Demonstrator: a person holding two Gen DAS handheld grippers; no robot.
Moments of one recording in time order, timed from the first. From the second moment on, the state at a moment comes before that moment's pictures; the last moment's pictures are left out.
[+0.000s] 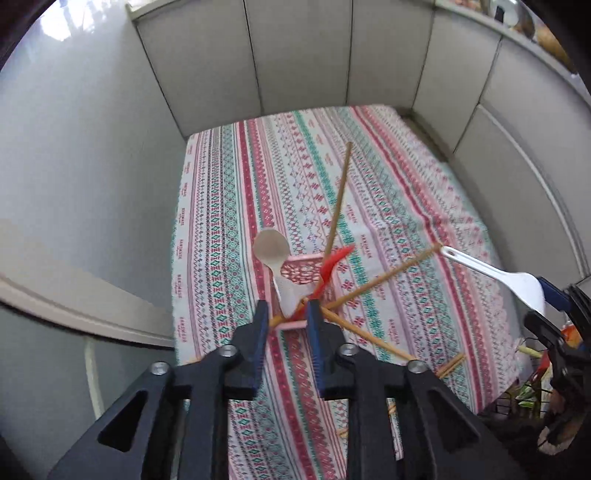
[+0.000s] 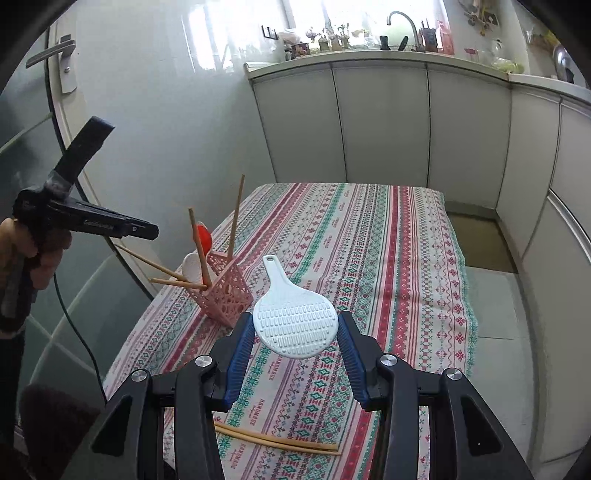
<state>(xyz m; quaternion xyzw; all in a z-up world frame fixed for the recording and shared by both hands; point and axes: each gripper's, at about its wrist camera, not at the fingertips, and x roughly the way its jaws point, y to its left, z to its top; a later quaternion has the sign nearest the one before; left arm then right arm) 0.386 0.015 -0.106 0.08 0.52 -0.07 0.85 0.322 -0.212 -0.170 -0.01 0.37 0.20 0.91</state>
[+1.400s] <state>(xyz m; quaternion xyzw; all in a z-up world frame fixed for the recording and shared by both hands) 0.319 0.118 -0.180 -0.08 0.48 -0.05 0.87 0.476 0.040 -0.168 -0.33 0.59 0.17 0.72</state>
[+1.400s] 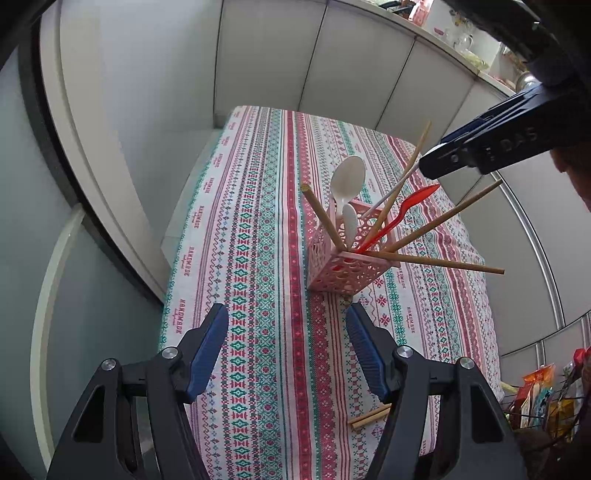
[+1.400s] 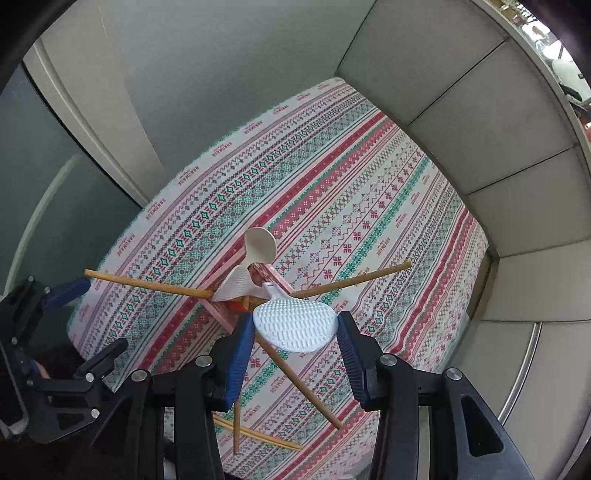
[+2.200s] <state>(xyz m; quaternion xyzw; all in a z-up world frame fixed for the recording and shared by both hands) 0.304 0.090 -0.181 -0.05 0.49 -0.07 0.87 0.404 -0.022 -0.092 -0.27 0.56 0.16 0.76</state>
